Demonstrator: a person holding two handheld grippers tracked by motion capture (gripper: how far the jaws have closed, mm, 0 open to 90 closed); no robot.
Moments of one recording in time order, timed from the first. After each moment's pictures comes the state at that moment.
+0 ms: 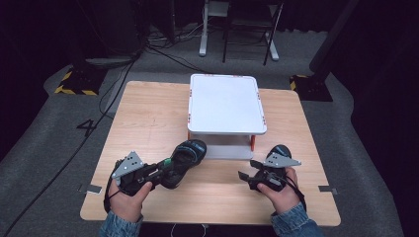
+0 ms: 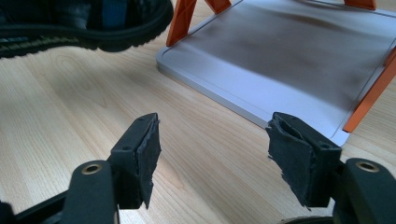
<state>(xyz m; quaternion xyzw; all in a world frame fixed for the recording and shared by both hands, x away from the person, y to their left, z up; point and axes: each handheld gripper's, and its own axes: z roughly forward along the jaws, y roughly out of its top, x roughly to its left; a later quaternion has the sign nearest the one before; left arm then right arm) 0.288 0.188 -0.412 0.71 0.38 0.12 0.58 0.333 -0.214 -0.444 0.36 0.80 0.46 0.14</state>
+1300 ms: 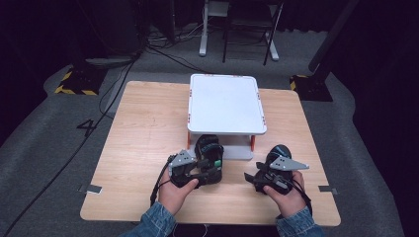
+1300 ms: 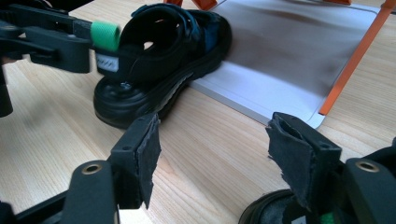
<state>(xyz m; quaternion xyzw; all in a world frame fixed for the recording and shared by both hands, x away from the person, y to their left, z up) 0.336 0.085 -0.467 0.74 0.36 0.04 0.56 0.325 -0.230 -0.443 0.38 0.79 0.46 0.14</state>
